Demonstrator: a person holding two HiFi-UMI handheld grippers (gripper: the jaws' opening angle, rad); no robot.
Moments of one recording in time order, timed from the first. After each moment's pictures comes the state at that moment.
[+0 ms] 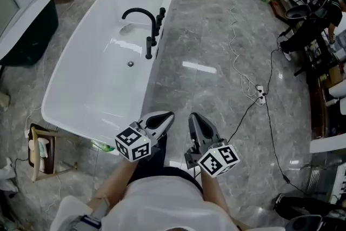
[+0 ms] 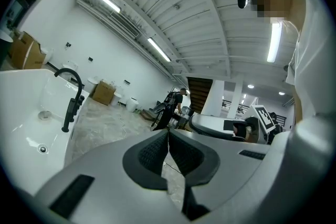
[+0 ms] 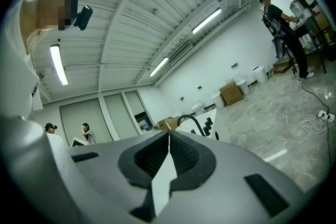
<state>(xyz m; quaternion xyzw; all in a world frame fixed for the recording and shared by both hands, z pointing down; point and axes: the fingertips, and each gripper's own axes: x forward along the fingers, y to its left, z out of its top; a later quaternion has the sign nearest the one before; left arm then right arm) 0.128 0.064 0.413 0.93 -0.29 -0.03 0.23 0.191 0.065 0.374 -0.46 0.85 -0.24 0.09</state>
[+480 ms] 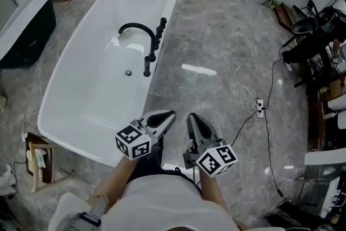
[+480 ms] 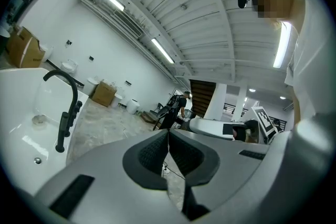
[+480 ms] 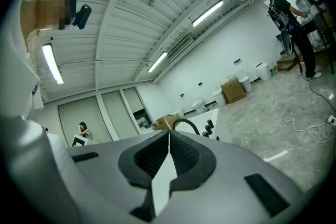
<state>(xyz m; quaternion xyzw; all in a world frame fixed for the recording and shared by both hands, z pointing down) 0.129 -0.074 0.401 0.93 -0.28 -0.04 0.24 0.183 -0.072 0.368 -0.45 0.85 -0.25 0.07</state>
